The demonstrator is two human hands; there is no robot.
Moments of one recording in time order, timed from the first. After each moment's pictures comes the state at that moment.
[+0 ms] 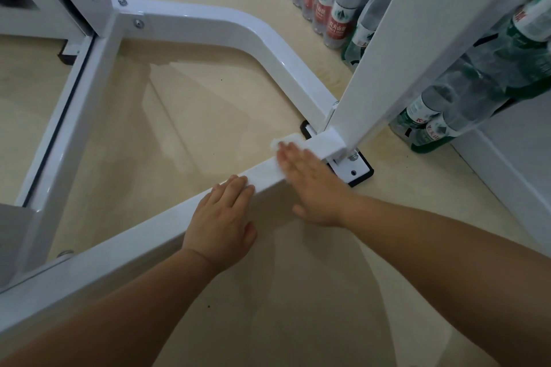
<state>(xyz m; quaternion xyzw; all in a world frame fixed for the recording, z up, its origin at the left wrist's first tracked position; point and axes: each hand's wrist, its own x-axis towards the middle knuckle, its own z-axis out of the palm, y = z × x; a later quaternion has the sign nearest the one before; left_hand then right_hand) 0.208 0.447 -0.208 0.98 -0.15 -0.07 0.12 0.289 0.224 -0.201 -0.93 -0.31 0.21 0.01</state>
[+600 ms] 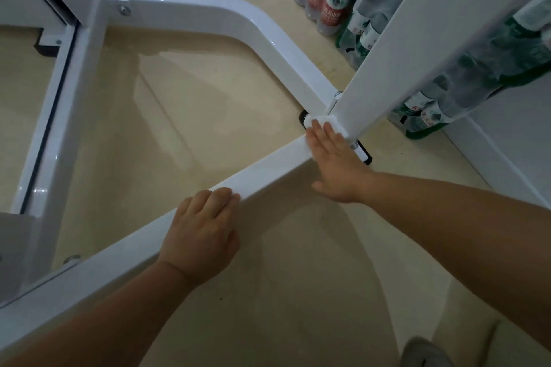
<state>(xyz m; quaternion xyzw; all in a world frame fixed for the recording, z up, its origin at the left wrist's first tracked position) 0.190 0.499 -0.202 0.97 -0.20 -0.05 0.09 0.302 0.215 -0.176 -0.94 -0.16 0.29 0.01</state>
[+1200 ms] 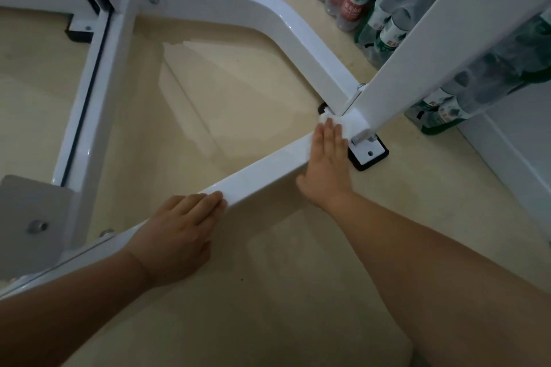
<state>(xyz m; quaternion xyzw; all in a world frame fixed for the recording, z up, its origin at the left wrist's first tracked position) 0.169 0.585 -0.187 0.94 -0.31 -0.13 0.02 0.260 0.293 -0.209 -0.99 -0.02 0.14 0.09</state>
